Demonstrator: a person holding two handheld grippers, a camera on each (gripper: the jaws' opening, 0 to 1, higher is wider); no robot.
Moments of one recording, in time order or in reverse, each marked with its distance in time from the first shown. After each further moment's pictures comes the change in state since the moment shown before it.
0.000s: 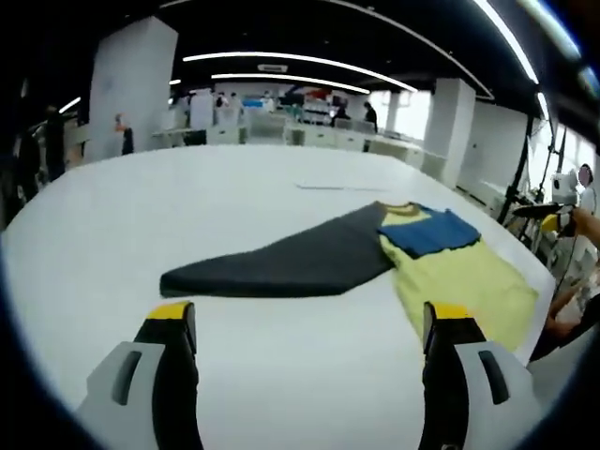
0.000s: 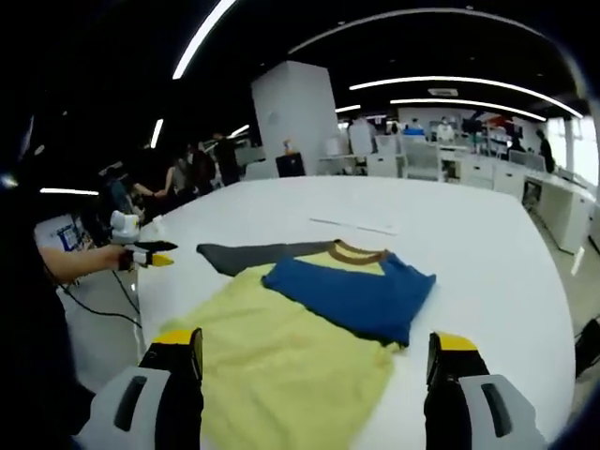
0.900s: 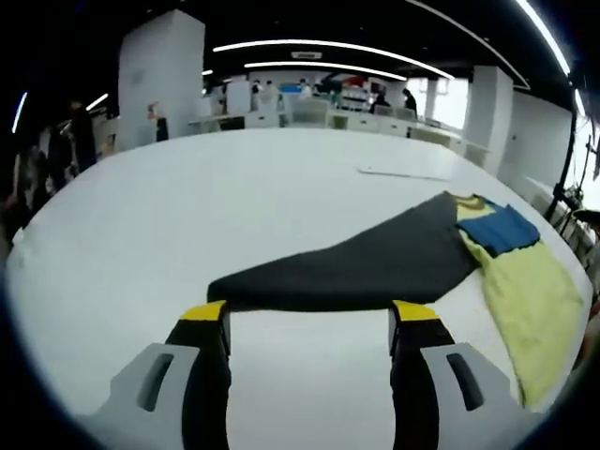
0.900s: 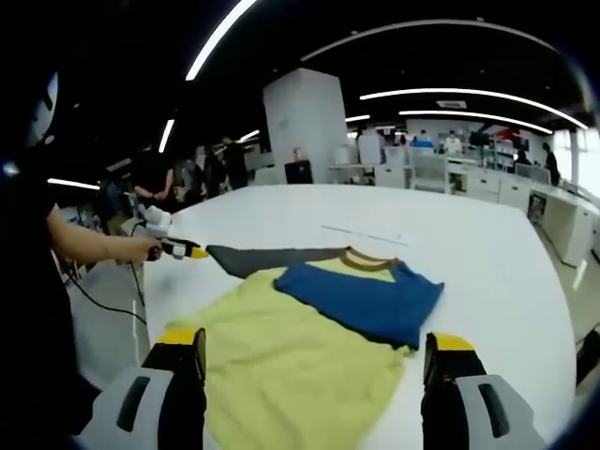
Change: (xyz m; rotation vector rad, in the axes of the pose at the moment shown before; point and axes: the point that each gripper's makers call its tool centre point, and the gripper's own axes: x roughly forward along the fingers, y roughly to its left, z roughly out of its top) left arm 0.032 0.074 -0.006 -0.008 0.057 0.210; right arm 0.000 0.007 -0.002 -0.038 -0.032 0.010
